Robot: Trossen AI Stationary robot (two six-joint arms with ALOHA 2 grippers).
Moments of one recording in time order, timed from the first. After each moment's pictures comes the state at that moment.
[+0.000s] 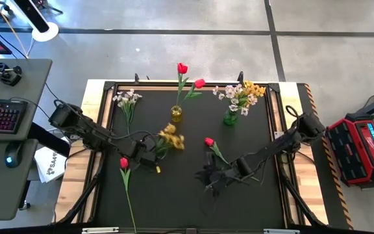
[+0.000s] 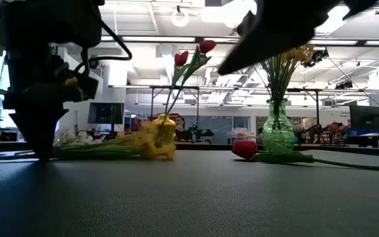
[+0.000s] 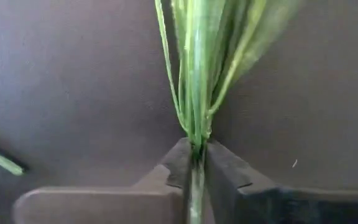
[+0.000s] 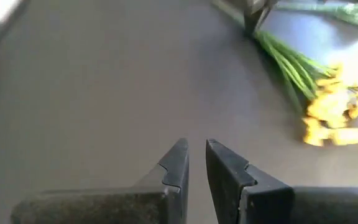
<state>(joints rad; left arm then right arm) -0.33 1.58 0.78 -0.73 -0.20 -1.18 0.49 1.74 1.09 -0.13 0.40 0.14</state>
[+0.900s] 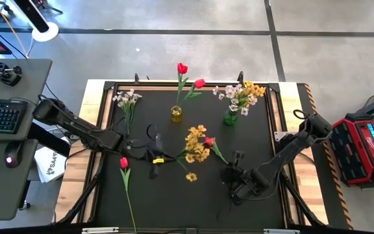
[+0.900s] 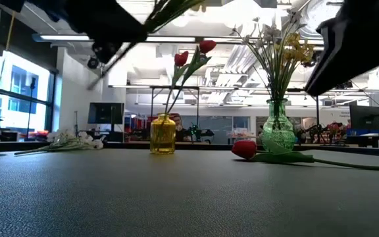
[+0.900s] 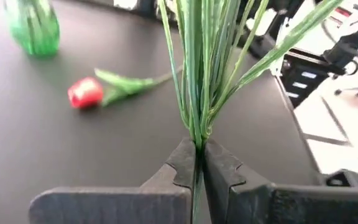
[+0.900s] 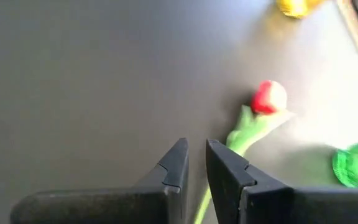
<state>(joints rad) -0.35 1.29 0.66 0.18 -0.27 -0.39 0.69 1.68 1.09 -0.77 0.71 0.72</state>
